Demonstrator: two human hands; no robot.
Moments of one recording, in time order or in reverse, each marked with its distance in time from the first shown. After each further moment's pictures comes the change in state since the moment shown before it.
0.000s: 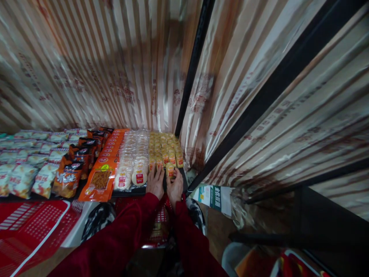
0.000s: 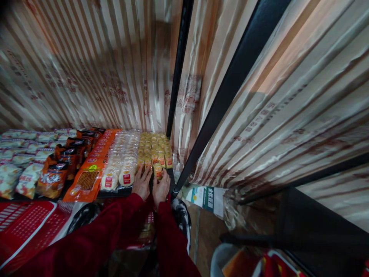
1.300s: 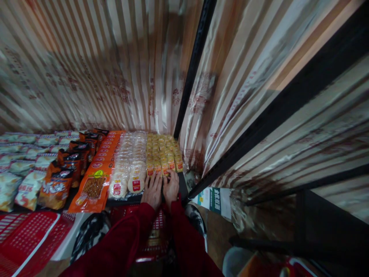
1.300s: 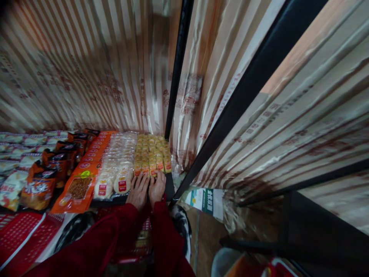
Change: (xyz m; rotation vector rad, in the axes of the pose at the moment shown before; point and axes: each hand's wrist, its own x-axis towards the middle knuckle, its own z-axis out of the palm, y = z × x) left_hand -0.010 -0.011 0.018 0.127 0.013 0.101; right_hand 0.019 0.003 0.023 0.046 -0.047 -0.030
